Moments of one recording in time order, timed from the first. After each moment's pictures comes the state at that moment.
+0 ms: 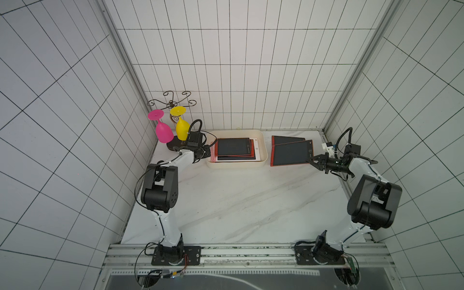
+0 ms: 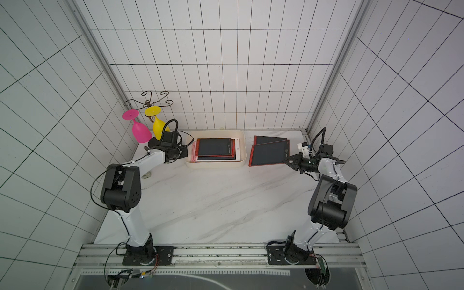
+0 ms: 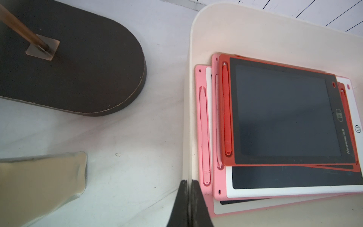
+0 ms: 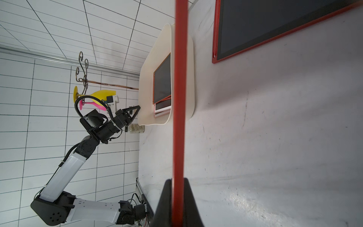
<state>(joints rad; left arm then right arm) -0.15 1.91 1.34 -0.28 0.05 -0.30 -0.42 1.71 1.20 -0.70 -1.12 0.05</state>
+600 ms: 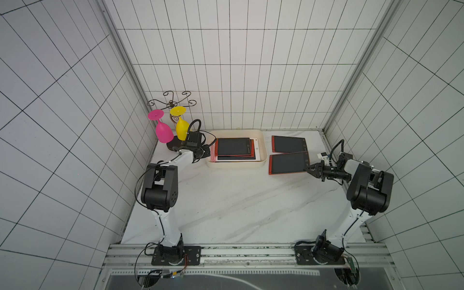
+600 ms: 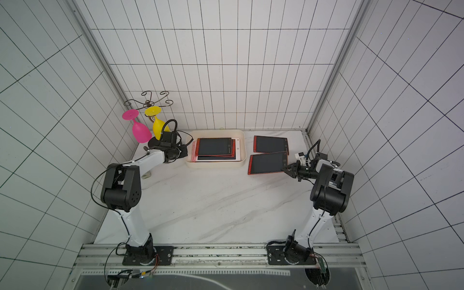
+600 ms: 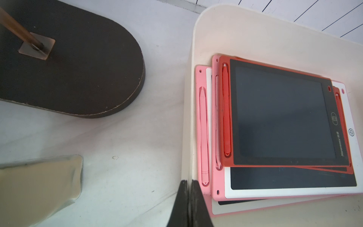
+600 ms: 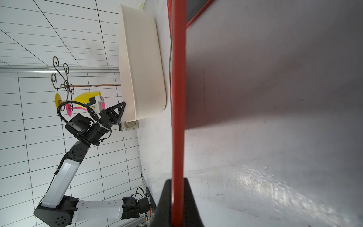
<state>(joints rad) -0.14 1.91 1.34 -0.27 0.08 -0.31 -0.45 1.94 1.20 -0.73 -1.11 -0.02</state>
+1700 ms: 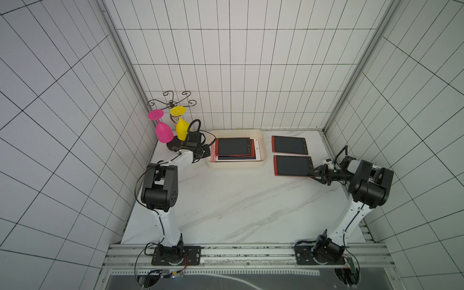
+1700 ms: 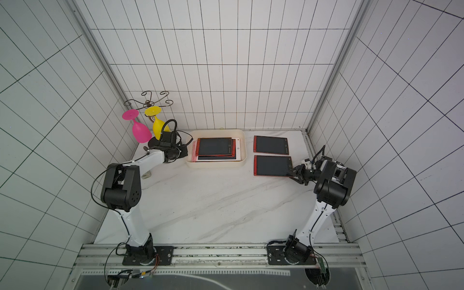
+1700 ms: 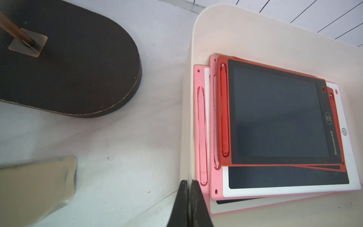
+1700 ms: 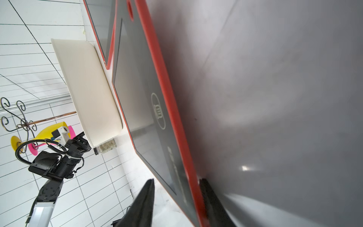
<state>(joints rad) -0.13 1.92 1.34 -0.26 0.10 -0.33 -0.52 2.09 1.31 -0.76 -0.90 0.03</state>
